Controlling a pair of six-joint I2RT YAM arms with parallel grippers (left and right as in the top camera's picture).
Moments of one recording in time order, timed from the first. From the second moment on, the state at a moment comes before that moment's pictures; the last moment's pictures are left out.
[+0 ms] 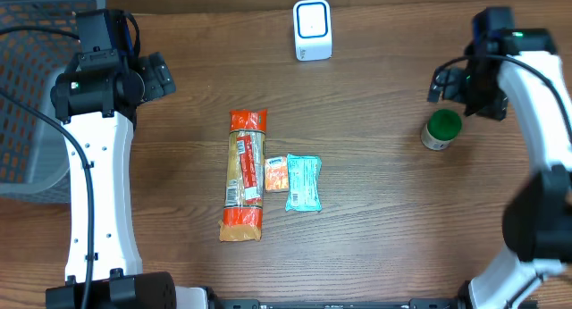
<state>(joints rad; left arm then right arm) 0.14 1.58 1.71 -1.08 -0.28 -0.23 -0.02 1.89 1.73 -1.21 -0.05 0.28</state>
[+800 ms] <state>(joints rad) 0.14 1.58 1.71 -1.08 -0.28 -0.23 0.34 1.68 1.36 -0.86 -0.41 0.32</state>
